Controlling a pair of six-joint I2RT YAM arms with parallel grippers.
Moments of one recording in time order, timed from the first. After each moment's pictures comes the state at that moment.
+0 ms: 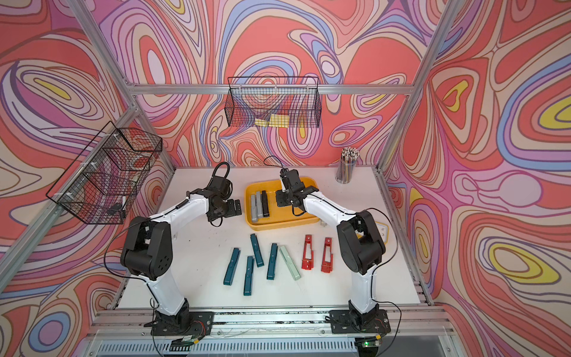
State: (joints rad) left arm -0.27 1.81 1.31 -0.66 -0.08 -0.50; right arm 0.51 1.90 1.49 -0.40 0.00 0.24
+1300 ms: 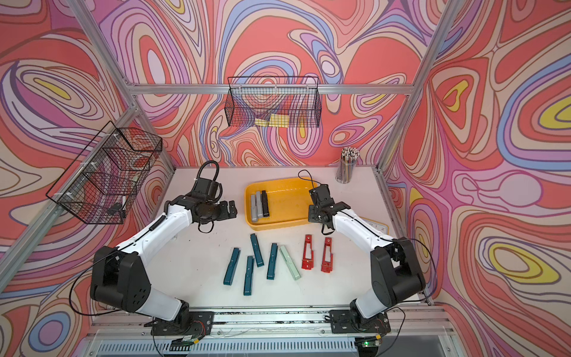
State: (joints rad) left arm -0.27 1.52 1.17 -0.69 0.03 -0.45; right arm 0.37 1.54 1.06 -0.52 0.25 0.37
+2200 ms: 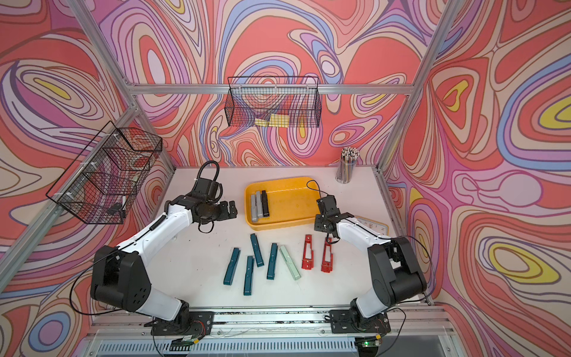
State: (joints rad) left arm -0.27 1.53 1.18 -0.69 0.03 -0.44; right arm 0.29 1.56 0.88 -0.35 0.16 0.39
